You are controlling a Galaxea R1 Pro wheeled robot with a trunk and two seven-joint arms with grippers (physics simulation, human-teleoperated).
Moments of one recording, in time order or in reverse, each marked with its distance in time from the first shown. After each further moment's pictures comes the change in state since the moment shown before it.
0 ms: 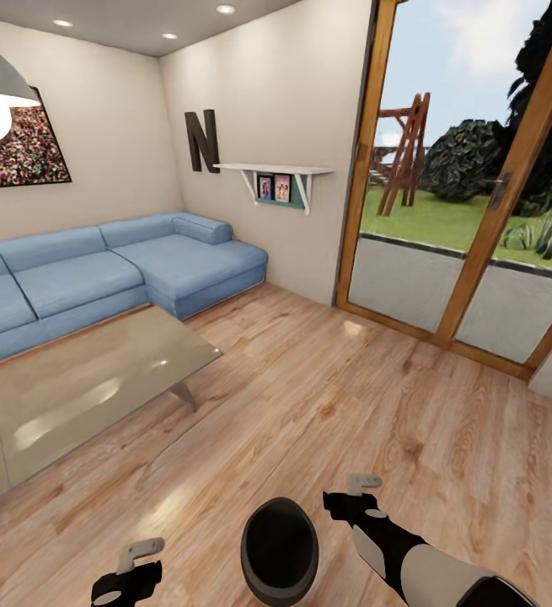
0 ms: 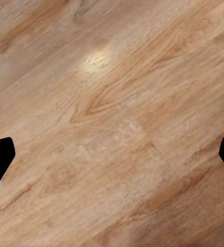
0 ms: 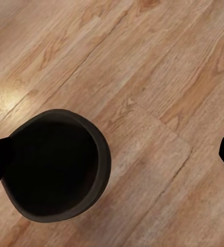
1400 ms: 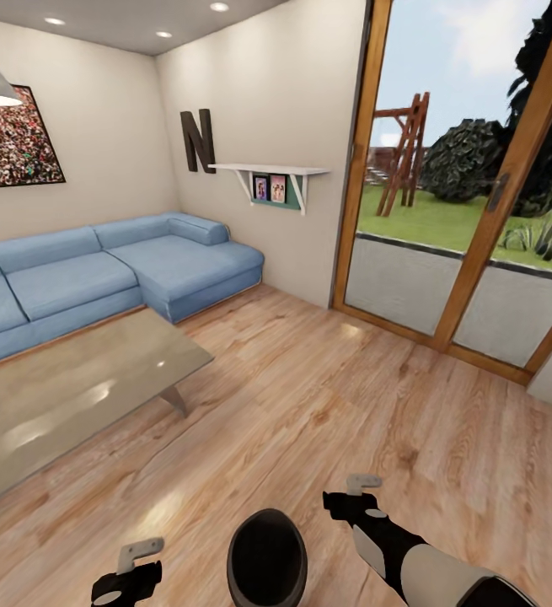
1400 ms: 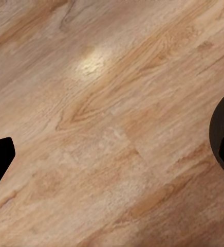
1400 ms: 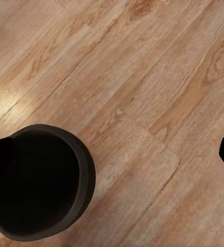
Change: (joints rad) left arm 0.000 0.000 0.000 0.000 0.000 0.000 0.000; right arm 0.000 0.000 0.000 -0.002 0.000 0.001 -0.001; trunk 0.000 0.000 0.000
